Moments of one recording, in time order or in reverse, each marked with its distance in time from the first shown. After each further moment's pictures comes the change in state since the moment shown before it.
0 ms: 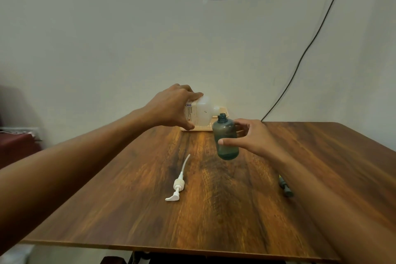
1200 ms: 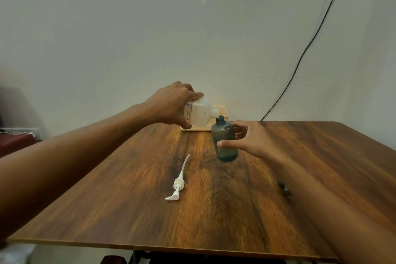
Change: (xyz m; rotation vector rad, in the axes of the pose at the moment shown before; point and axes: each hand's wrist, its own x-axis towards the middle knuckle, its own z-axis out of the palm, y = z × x) left_hand 0.003 0.001 -0.011 0.087 -0.035 0.047; right_hand -0.003 0.000 0.004 -0.008 -0.004 0.026
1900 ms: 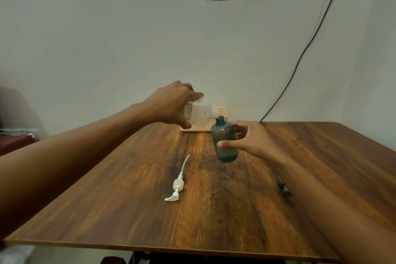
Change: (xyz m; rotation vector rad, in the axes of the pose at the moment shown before) left_hand 0.002 0.001 -0.004 0.015 0.000 0.013; right_hand 0.001 0.002 -0.002 0.002 0.004 -0.006
